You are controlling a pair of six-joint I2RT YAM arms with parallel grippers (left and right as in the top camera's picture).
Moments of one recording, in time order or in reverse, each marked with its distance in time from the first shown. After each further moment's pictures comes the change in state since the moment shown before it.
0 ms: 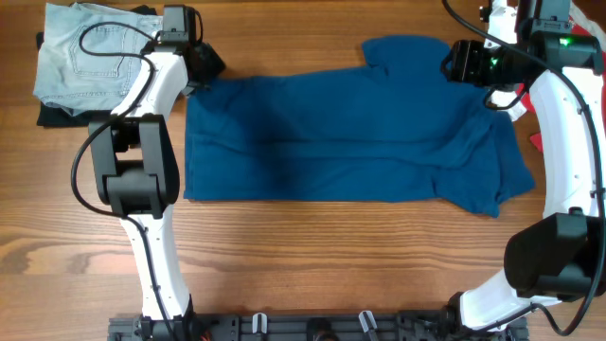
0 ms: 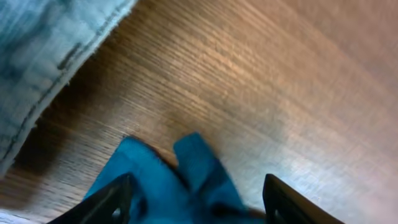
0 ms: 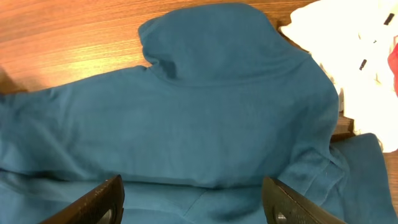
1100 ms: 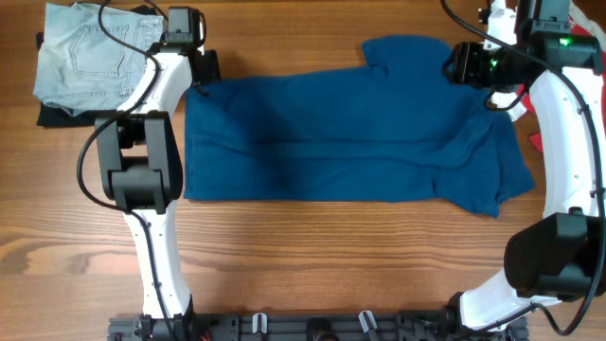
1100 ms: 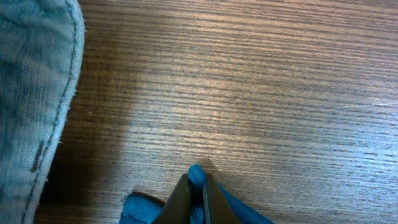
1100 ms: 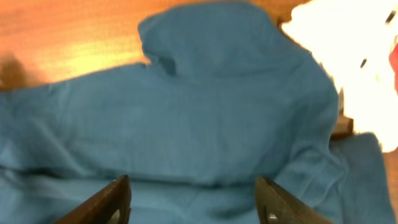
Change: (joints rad) left arm -0.008 0.051 0.026 0.047 -0.077 0.447; right arm 0.000 0.000 0.000 0.010 0.002 -0.012
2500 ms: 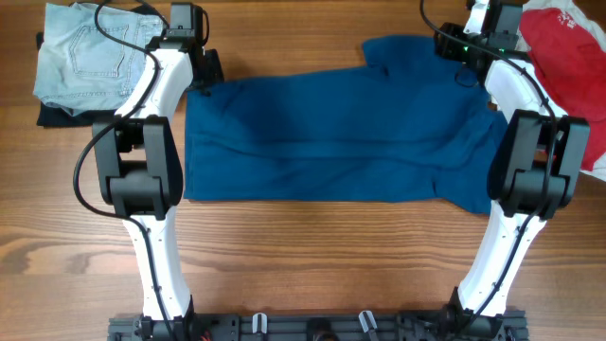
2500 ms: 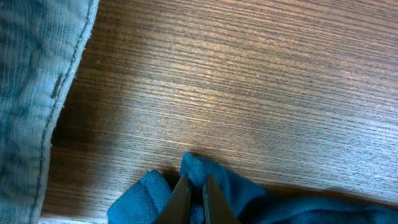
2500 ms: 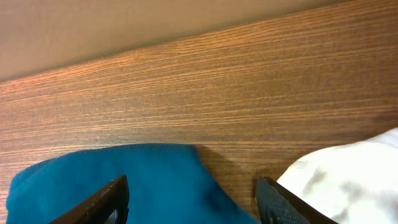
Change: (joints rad) left arm -0.020 -0.059 0.003 -0.125 -0.003 -0.114; right arm -0.037 0.516 0.002 0.837 0.021 0.080
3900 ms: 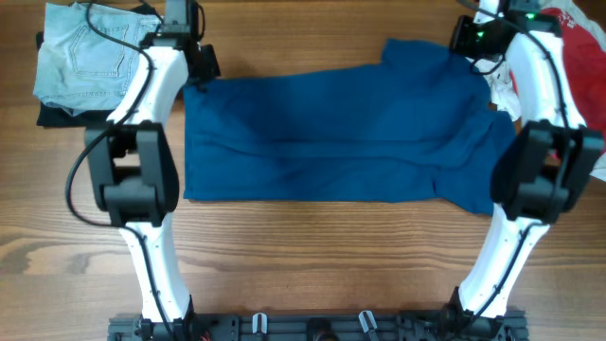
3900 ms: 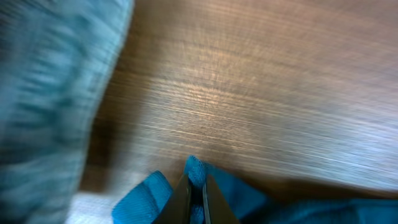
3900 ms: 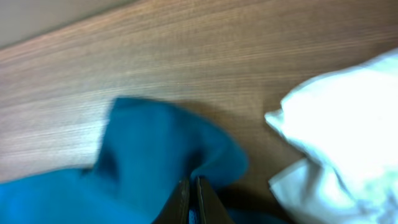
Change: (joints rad) left arm 0.008 -0.068 -0.005 -0.037 -0.007 -0.012; right arm -0.014 -0.047 0.299 -0.640 -0.054 -0.007
